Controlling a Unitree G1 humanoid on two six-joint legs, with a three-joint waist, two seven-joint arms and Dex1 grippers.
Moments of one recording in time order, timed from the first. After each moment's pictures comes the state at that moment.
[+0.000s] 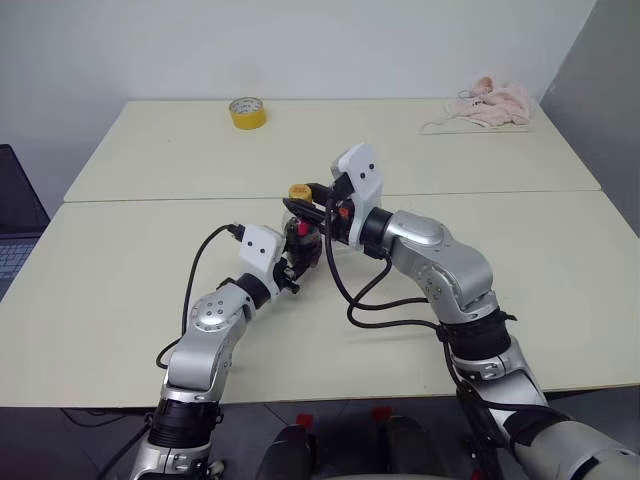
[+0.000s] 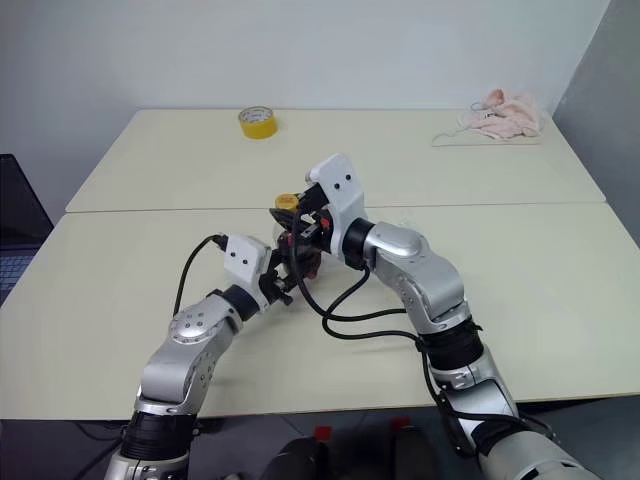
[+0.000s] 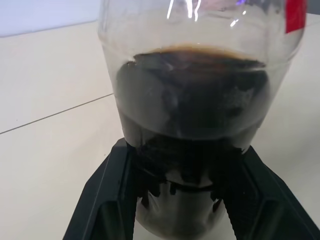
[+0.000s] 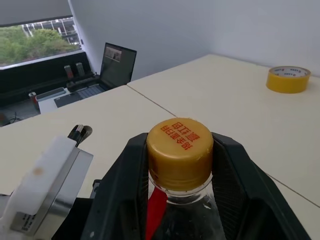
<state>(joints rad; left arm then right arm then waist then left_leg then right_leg) -0.22 0.30 -0.03 -0.22 -0.19 0.38 -0.44 -0.74 -0.08 0.21 -0.13 0.34 0.68 0.50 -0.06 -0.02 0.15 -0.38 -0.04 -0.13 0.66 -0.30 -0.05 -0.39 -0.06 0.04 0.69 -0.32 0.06</state>
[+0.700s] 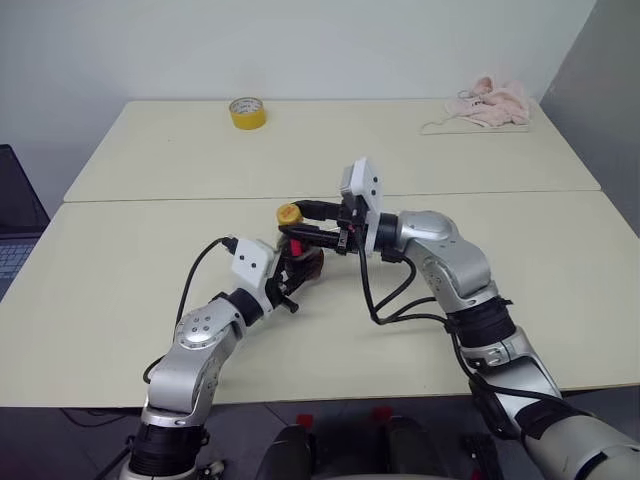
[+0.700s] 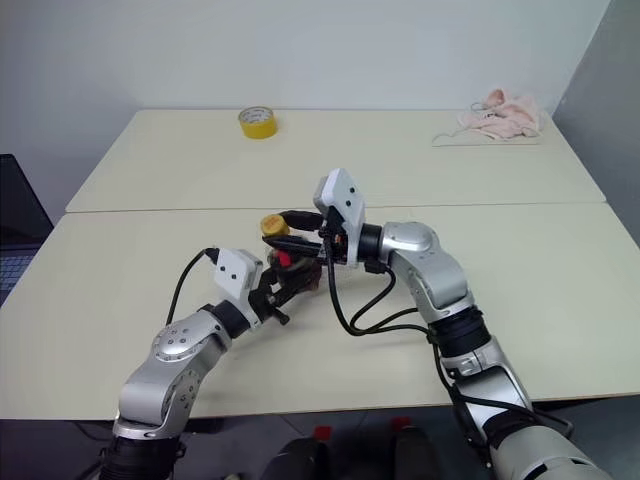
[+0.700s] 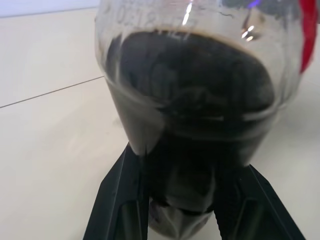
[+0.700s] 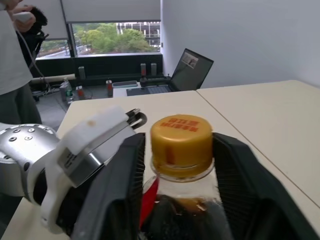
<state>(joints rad) -0.13 0.35 -0.01 -0.34 -0.28 0.47 -0.49 -0.78 -0.14 0.25 0.09 0.33 0.39 0.94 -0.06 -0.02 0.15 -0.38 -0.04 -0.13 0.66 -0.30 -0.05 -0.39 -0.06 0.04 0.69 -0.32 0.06</state>
